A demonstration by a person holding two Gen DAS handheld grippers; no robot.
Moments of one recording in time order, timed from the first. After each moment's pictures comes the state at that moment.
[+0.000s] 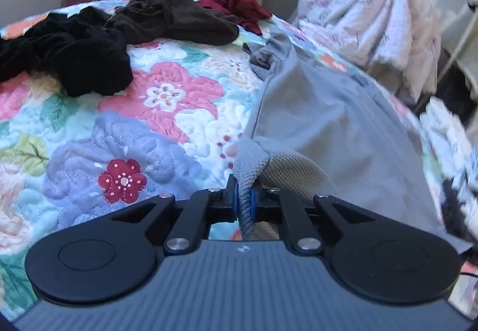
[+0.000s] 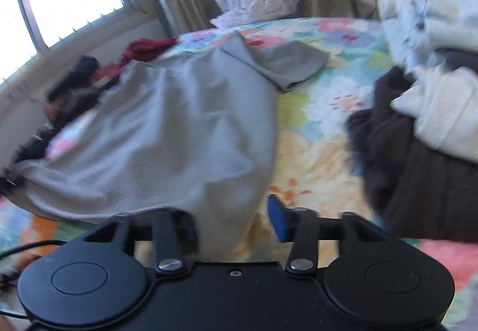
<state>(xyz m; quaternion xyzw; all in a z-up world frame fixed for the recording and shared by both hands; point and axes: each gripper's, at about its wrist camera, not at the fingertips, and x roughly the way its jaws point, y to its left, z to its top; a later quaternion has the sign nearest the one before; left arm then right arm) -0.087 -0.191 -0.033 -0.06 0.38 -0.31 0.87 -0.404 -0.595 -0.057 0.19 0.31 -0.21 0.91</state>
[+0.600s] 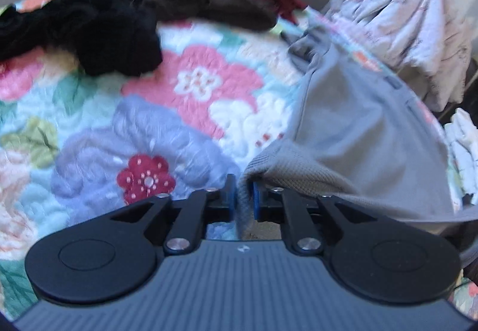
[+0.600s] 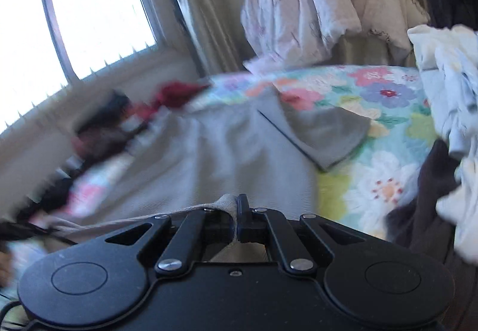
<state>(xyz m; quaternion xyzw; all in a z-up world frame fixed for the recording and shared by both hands) -0.048 -0.188 -0.059 -0.09 0.43 -0.26 0.86 -0.336 -0.640 -0.016 0.17 0.24 -0.17 0.94</state>
